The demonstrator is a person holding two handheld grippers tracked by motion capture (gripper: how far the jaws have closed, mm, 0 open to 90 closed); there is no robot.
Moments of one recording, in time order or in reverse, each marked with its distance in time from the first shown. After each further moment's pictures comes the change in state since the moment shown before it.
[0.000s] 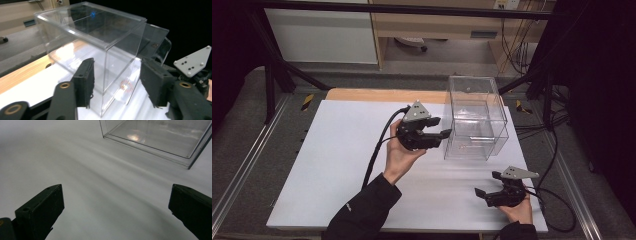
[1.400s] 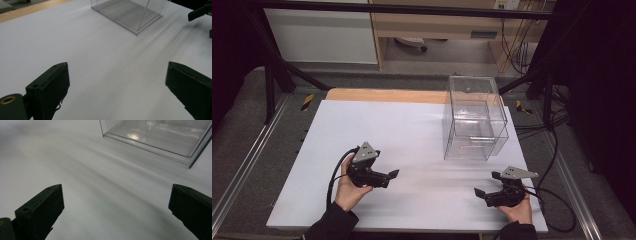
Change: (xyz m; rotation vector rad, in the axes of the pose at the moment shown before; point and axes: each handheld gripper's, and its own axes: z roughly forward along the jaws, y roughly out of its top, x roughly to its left) left arm 0.045 -0.152 -0.073 0.183 0.139 -0.081; right arm 0.000 0.000 0.001 0.006 -0.001 0.003
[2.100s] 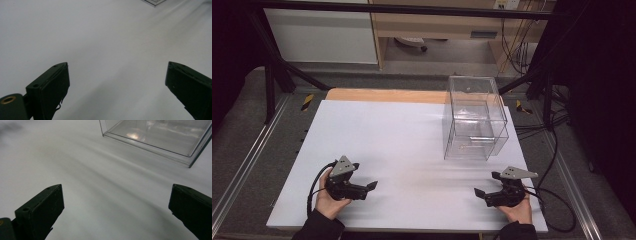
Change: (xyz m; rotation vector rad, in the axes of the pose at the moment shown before) left arm 0.027 -0.060 -0.029 0.038 0.043 -0.031; right arm 0.000 0.000 0.000 0.003 -0.003 -0.005
